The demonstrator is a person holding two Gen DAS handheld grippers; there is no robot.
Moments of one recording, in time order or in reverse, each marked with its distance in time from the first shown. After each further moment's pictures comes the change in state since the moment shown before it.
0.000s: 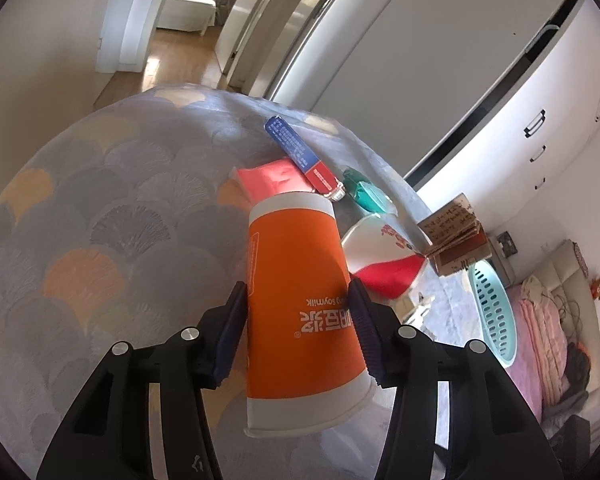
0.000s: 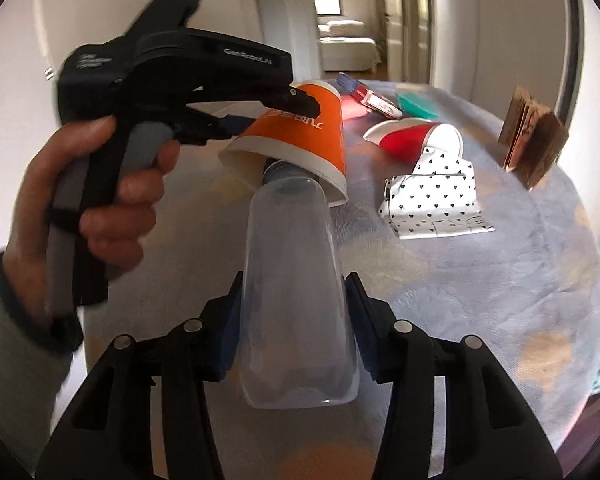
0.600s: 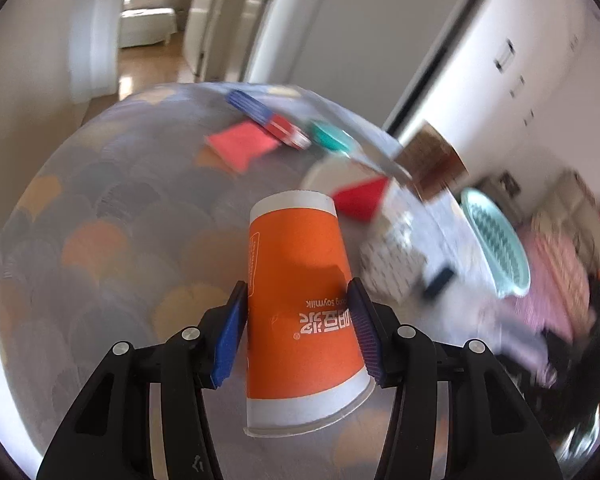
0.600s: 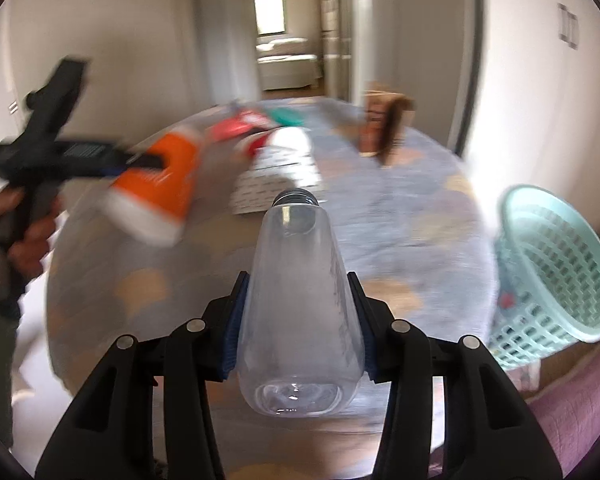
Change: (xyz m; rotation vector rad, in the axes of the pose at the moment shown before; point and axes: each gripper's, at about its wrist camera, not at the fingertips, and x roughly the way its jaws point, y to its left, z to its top) left arm -0.023 -0.033 -0.044 0.231 0.085 0.033; right arm -0.070 -0.085 -0.038 0.134 -0.080 -0.219
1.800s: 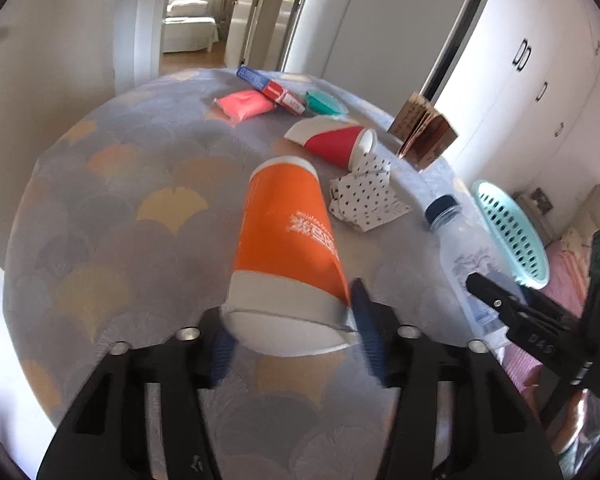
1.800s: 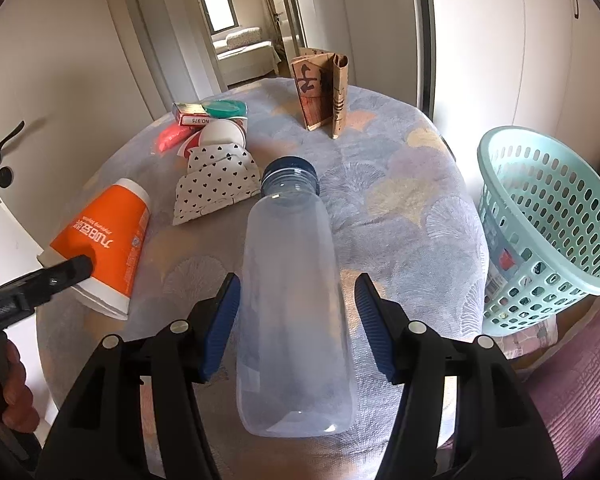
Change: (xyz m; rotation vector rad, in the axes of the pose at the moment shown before) left arm -0.012 -0.055 -0.069 -0.099 -0.069 0.162; right arm 0.025 -0.034 0.001 0.180 0.074 -0.003
